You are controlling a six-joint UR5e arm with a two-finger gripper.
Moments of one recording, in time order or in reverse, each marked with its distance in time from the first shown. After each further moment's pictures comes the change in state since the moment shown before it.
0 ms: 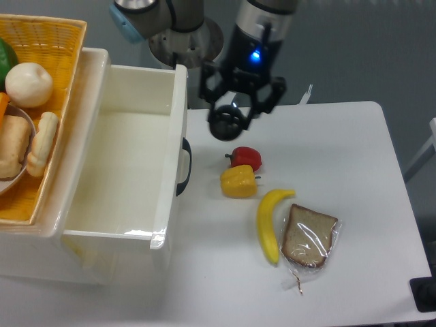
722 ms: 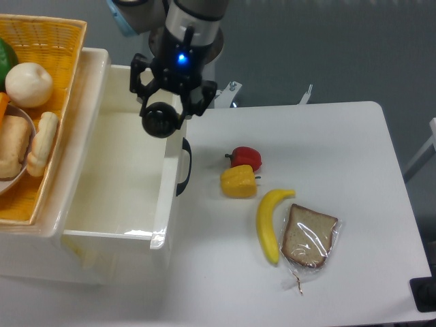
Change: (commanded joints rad) arm -0.140 -0.026 -0.049 0.005 0.005 -0.022
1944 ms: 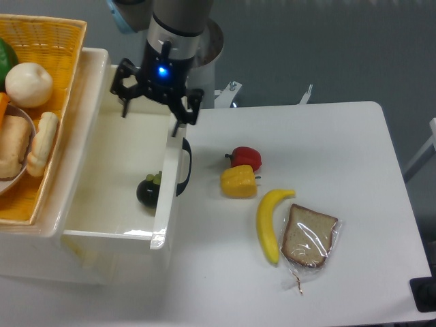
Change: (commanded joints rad) arm 0.004 -0.043 0.018 0.107 0.283 0.037
